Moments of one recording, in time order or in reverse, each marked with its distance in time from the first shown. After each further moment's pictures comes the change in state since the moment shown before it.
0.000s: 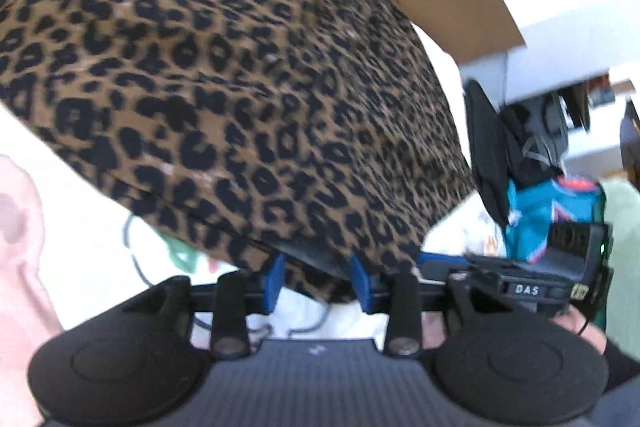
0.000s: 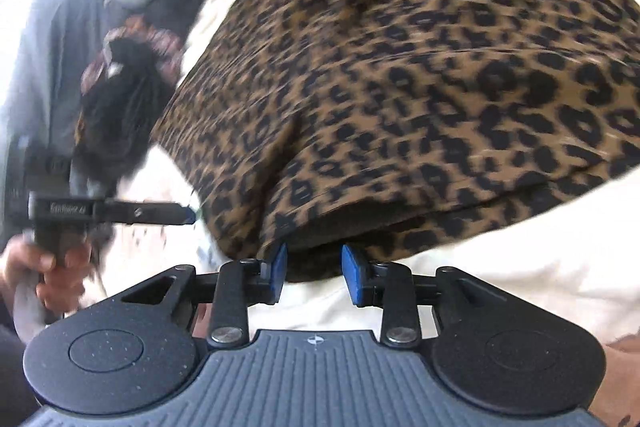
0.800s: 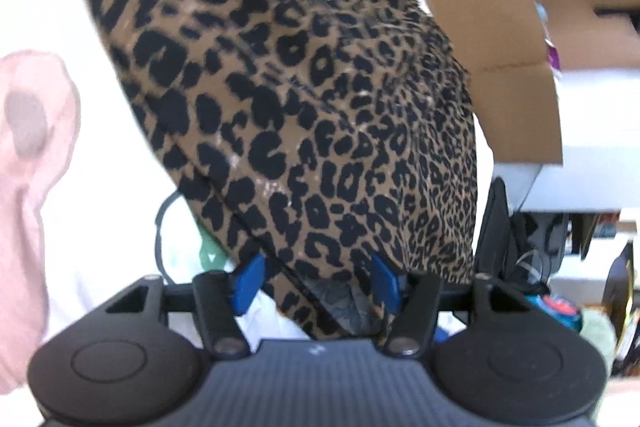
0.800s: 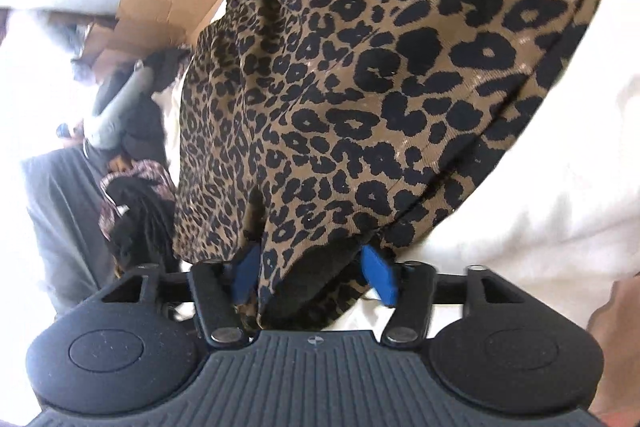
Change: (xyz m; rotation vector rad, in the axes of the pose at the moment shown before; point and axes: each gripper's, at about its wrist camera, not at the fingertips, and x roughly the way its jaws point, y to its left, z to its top) left arm 0.016 0.047 -0.005 -0.396 -0.096 -0.066; right arm 0.010 -0.065 0.001 0.489 -0.115 0.174
